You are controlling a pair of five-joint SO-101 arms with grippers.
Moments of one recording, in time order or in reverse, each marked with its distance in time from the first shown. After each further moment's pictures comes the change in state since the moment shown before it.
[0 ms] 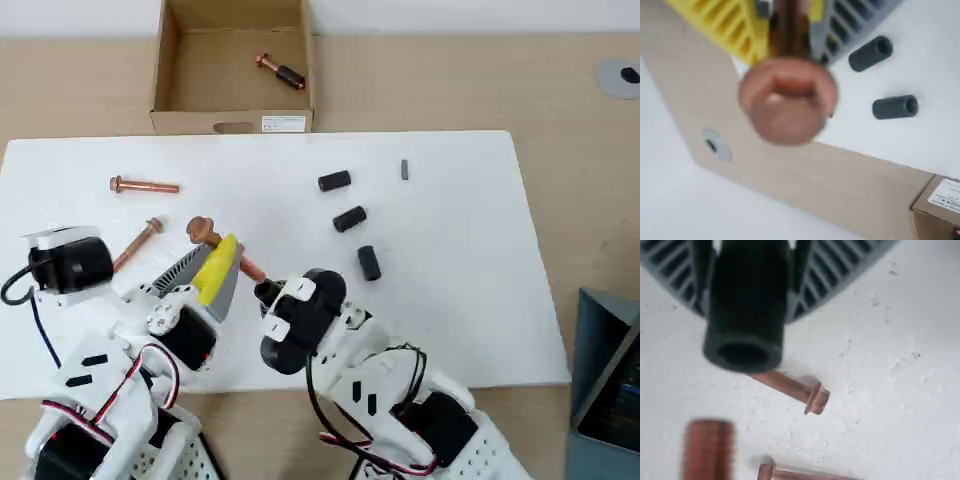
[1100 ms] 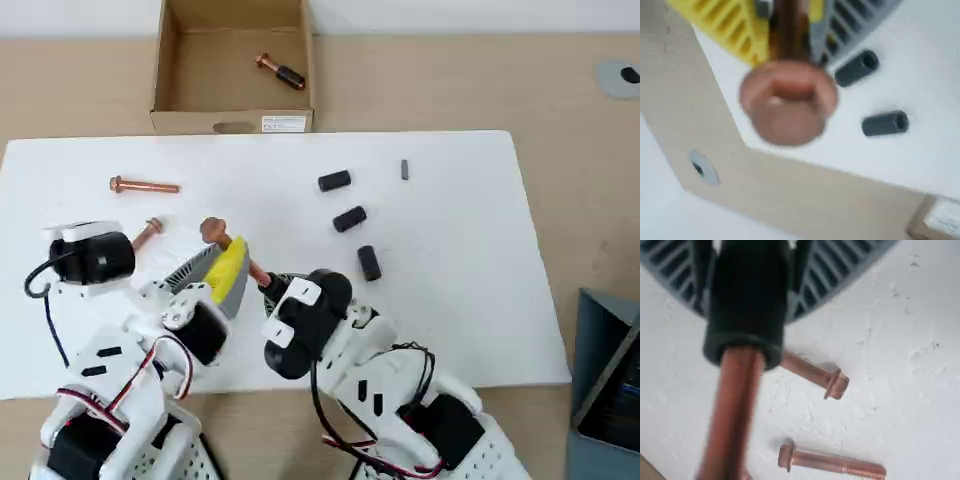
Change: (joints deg) left arm 2.3 0.0 4.6 -2.2 -0.7; right arm 1.4 0.0 -2.5 0.0 2.9
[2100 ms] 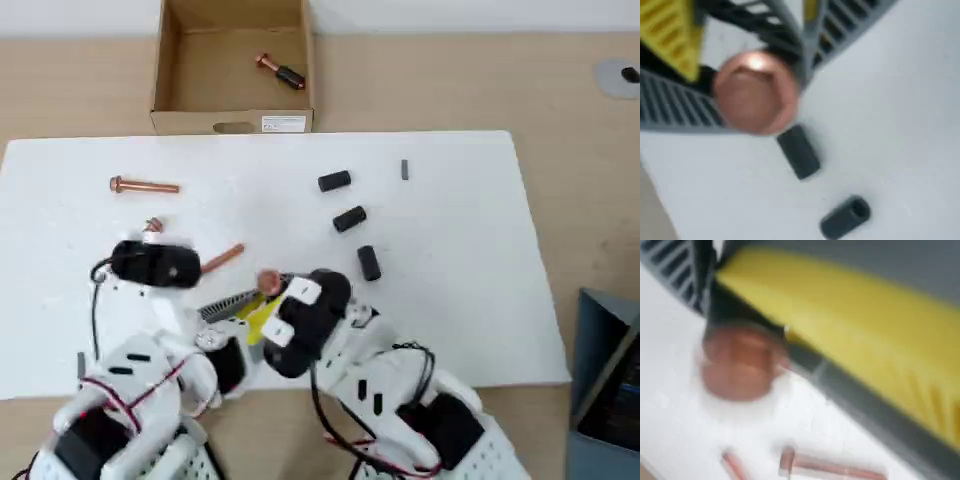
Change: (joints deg) left arm 10.7 -0.3 2.4 13.4 -1.8; right arm 0.1 0.0 -0.5 0.1 0.1
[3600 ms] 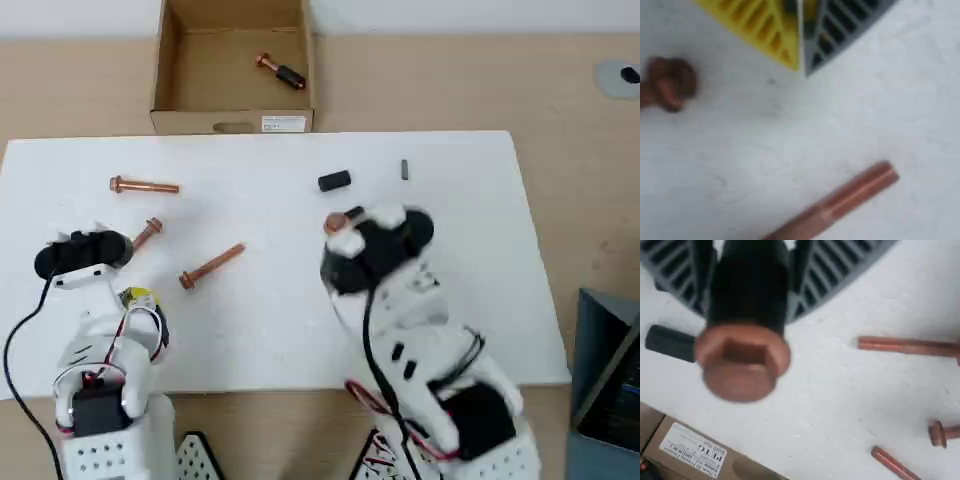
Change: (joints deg) left arm -50.5 0.3 20.4 -1.2 -28.4; right arm 18.9 21.5 -22.5 5.1 -8.4
